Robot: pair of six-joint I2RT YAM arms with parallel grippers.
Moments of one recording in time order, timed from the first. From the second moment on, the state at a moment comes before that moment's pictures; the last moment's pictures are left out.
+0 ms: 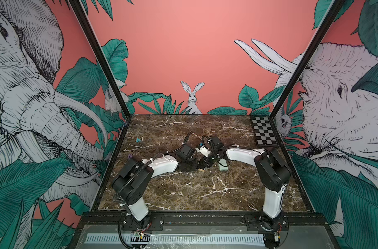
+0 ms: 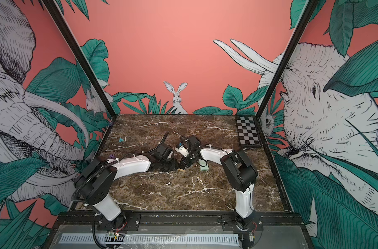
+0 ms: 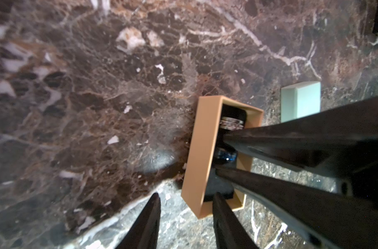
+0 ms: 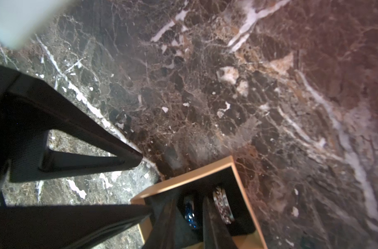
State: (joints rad) left arm -0.71 1.69 0.89 -0.23 0.19 -0.74; right arm 0.65 1.92 1.21 -0.39 -0.41 -0.14
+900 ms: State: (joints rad) left arm -0.71 1.75 0.93 -0.22 0.19 -0.73; right arm 0.66 1.92 1.21 -0.40 -0.39 -0.15
